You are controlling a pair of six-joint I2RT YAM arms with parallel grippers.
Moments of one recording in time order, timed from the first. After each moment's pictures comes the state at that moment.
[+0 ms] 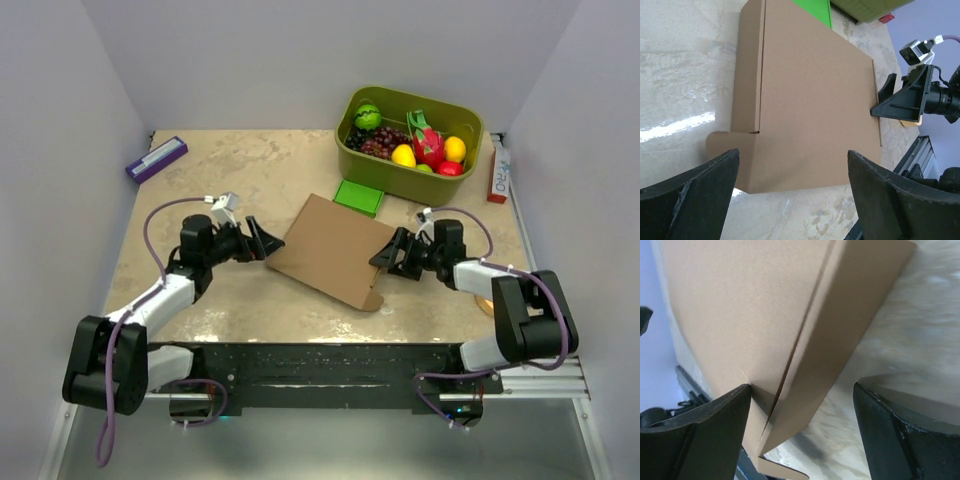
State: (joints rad) left arm -0.19 1.19 0.47 0.32 0.57 -0.56; right arm 0.12 1.44 0.50 0.16 -0.61 0.59
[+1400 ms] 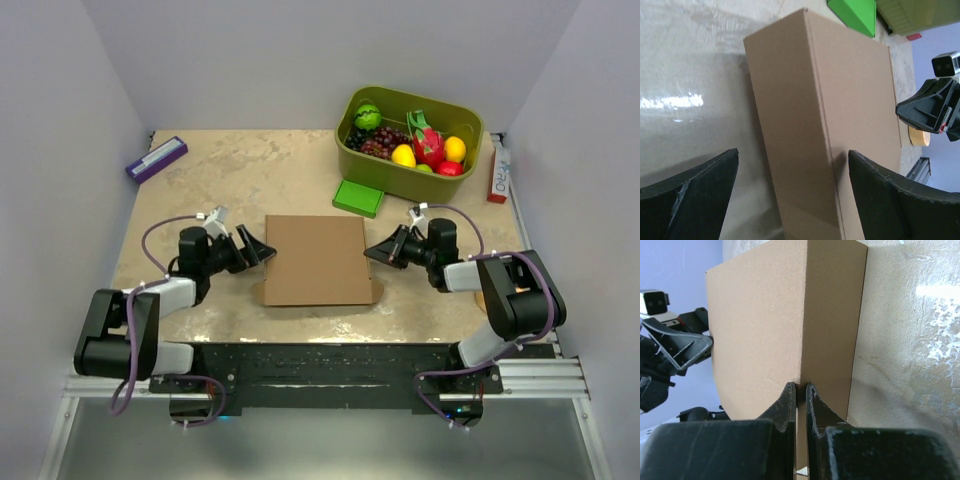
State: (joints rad) left arm -0.08 1.33 0.36 0.47 0.58 -0.64; right arm 0.19 1.60 0.46 0.64 -0.68 0.84
